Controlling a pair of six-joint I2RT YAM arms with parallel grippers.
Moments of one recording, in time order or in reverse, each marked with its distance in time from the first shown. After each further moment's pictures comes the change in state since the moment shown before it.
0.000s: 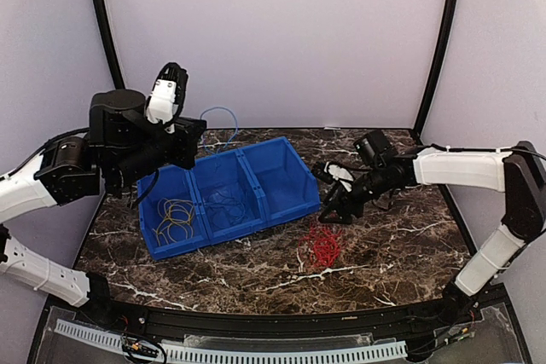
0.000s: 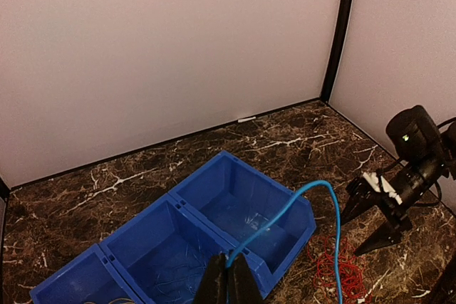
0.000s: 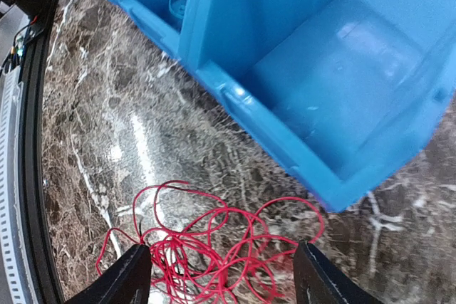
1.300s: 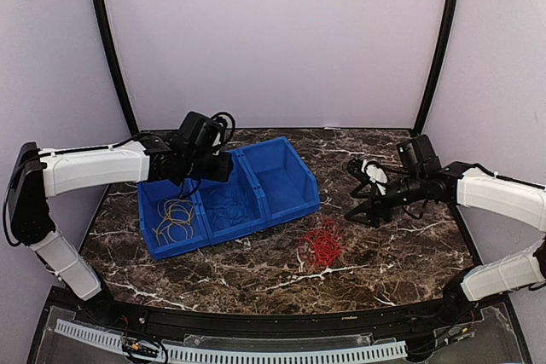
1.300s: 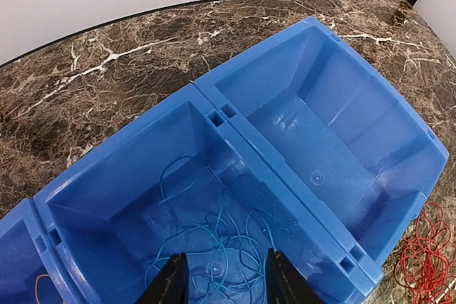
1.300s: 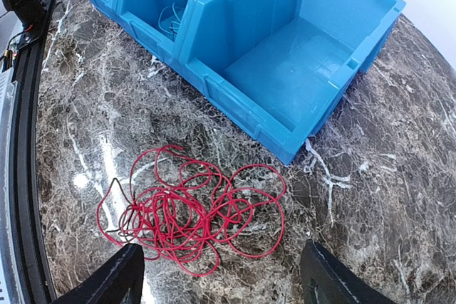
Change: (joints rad) left arm 0.368 0.490 -0.031 0.047 0.337 -0.137; right arm -0.129 -0.381 -0.246 0.064 -0.001 -0.065
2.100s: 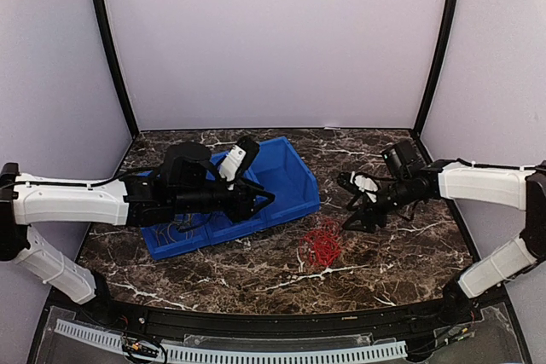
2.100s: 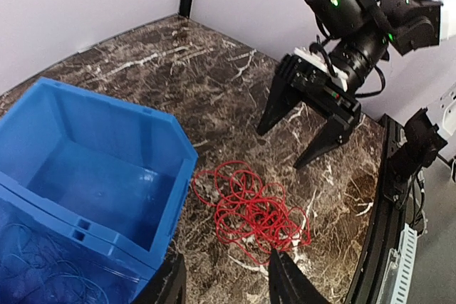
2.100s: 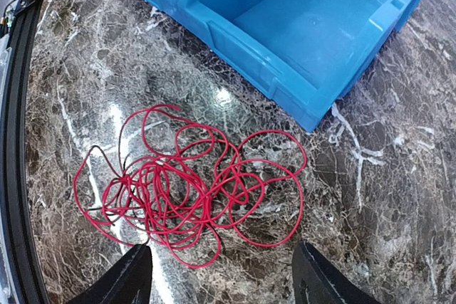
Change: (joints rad) left arm -0.224 -0.241 -0.294 0.410 0.373 0.153; right arm 0.000 0.149 0.026 -0.043 0.006 -0.079
